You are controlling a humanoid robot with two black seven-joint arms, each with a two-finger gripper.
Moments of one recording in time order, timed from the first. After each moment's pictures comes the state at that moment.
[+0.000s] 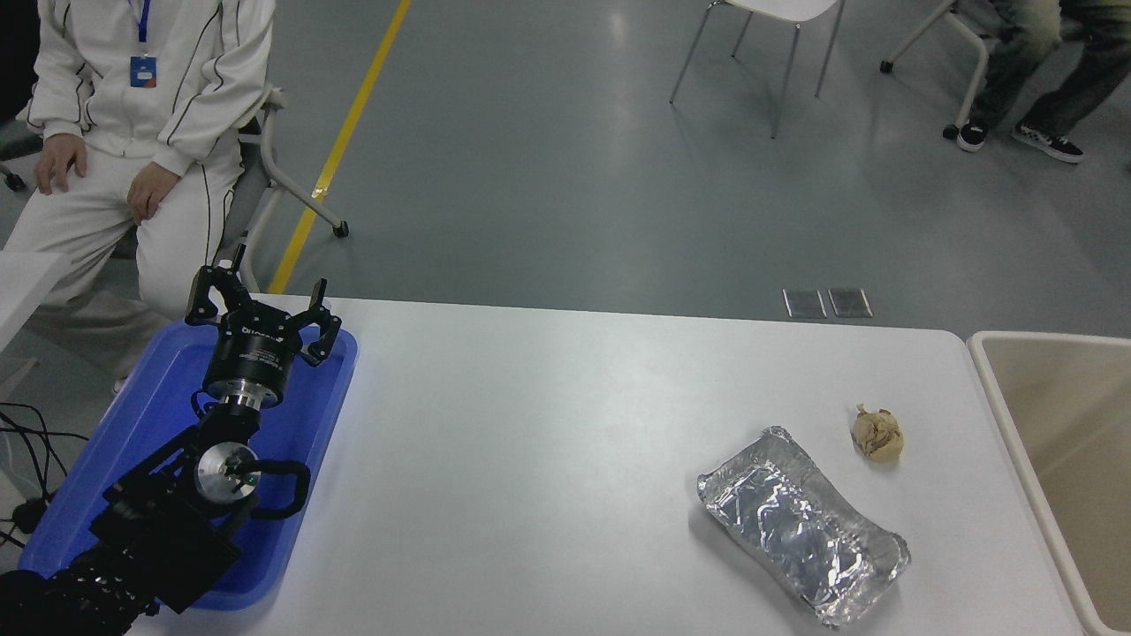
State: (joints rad) left arm -0.62 0.18 -0.87 -0.41 -0.09 -0.57 -0.51; right arm 1.28 -0.90 -1.26 0.59 -0.28 0.32 0.17
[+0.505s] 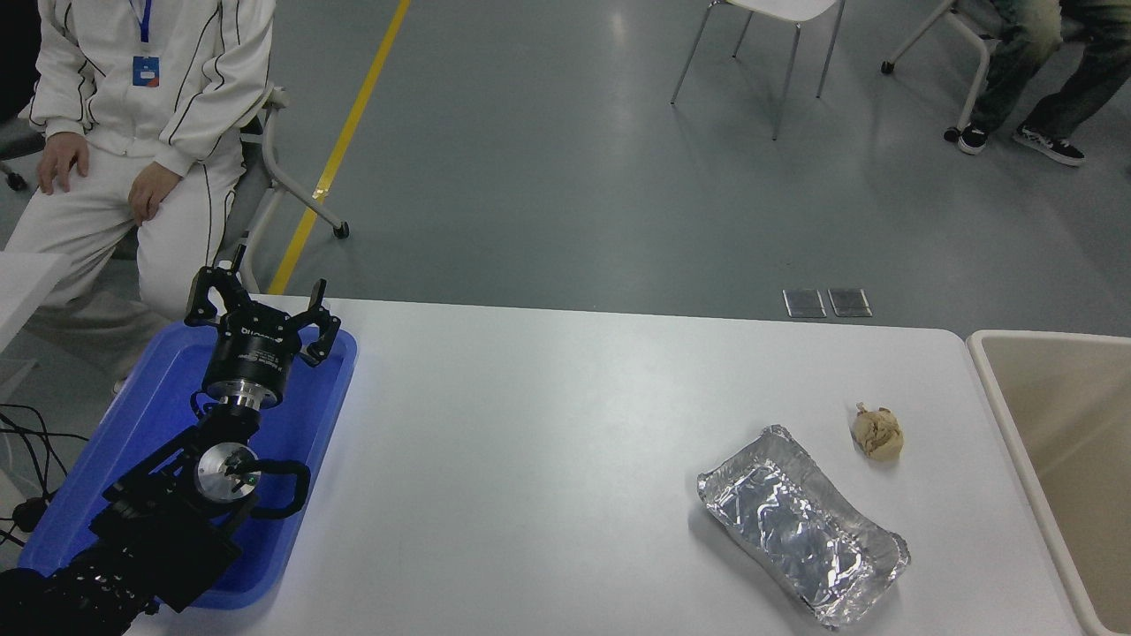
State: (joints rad) left arm -0.62 0.18 -0.87 -0.41 -0.09 -0.57 -0.51; right arm 0.85 -0.76 -0.85 0.27 -0.27 0.24 0.08
